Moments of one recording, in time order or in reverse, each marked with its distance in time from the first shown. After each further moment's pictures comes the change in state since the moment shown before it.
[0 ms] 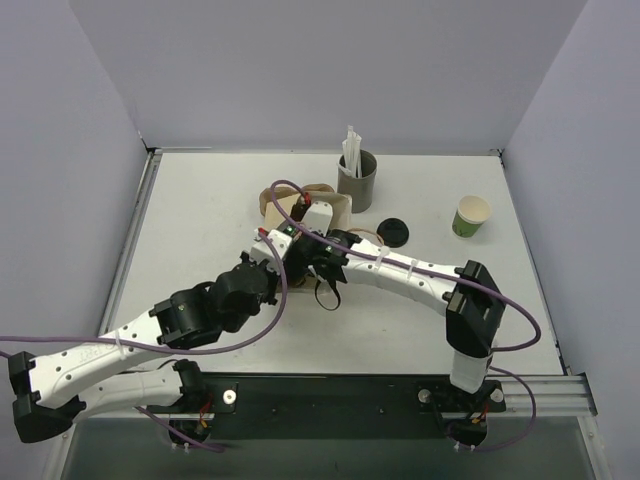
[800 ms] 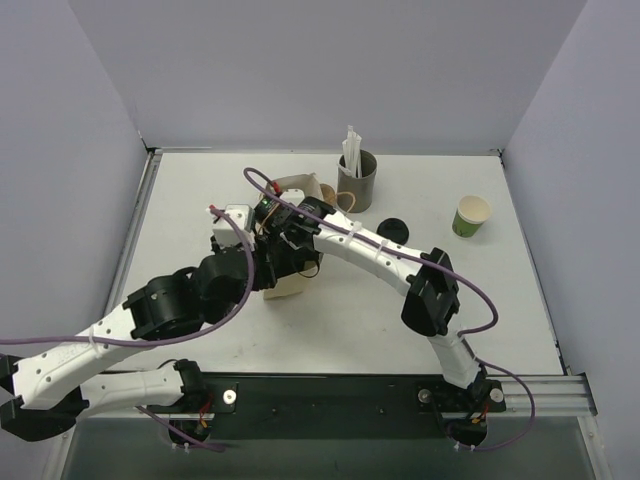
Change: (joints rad) left arm 0.021 0.068 0.280 -0.312 -0.107 -0.452; right arm -0.048 0.306 0.552 -0.475 -0.213 -0.225
